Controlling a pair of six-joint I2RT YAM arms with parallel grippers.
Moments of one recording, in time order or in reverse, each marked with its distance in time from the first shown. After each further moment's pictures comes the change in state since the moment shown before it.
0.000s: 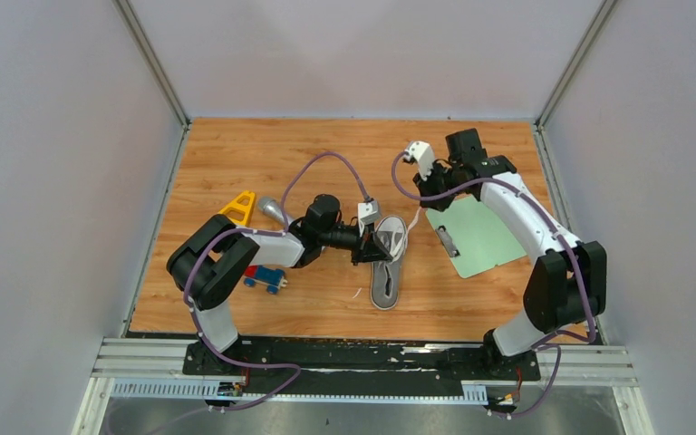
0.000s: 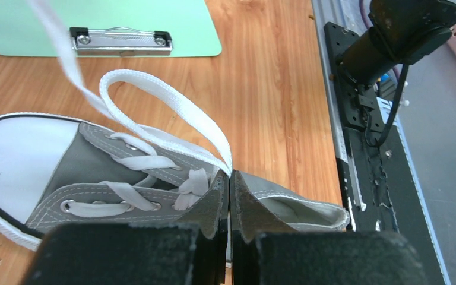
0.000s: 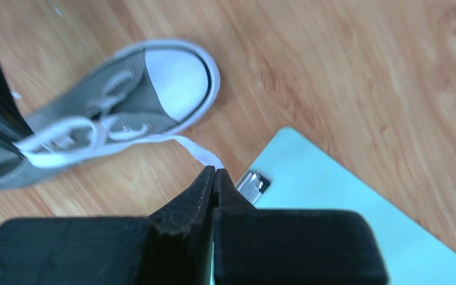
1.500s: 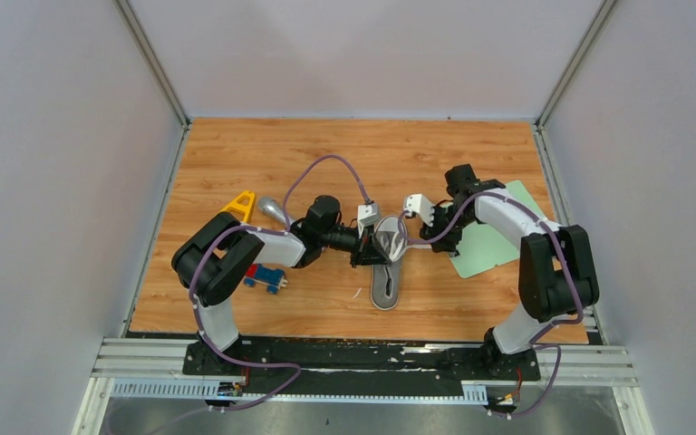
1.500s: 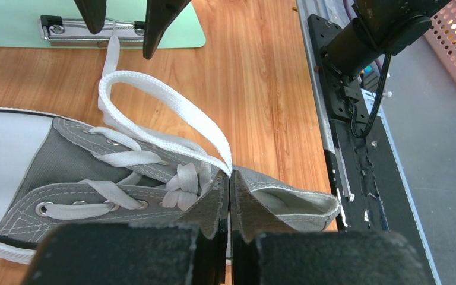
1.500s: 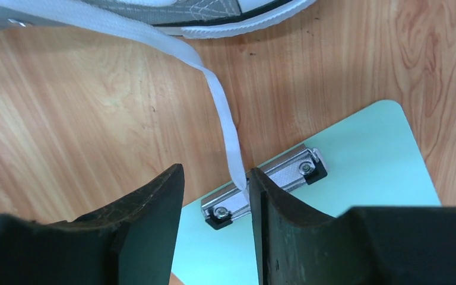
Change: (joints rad) left arm 0.008 0.034 -0.005 0.033 0.082 -0.016; right arm -0.059 0.064 -0.180 -0.050 -0.058 -0.412
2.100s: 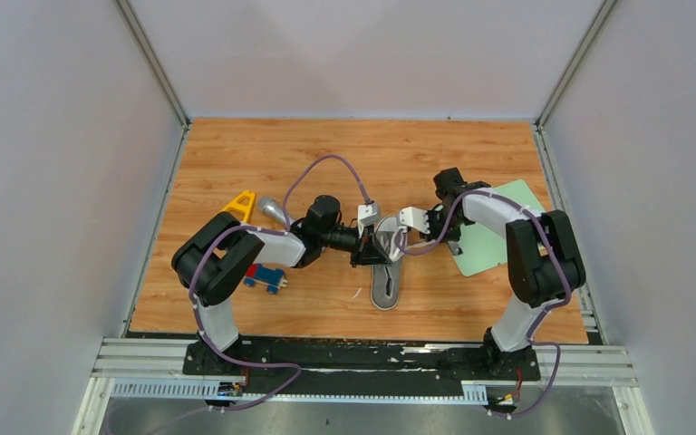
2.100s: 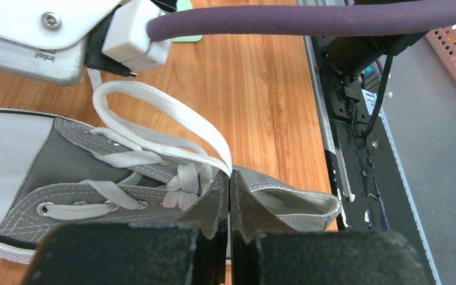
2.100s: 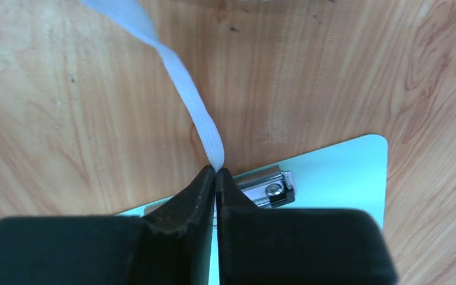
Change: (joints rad) left arm 0.000 0.000 0.002 -0.002 -0.002 0.000; right arm 0.046 0.112 -0.023 0.100 0.220 -0.276
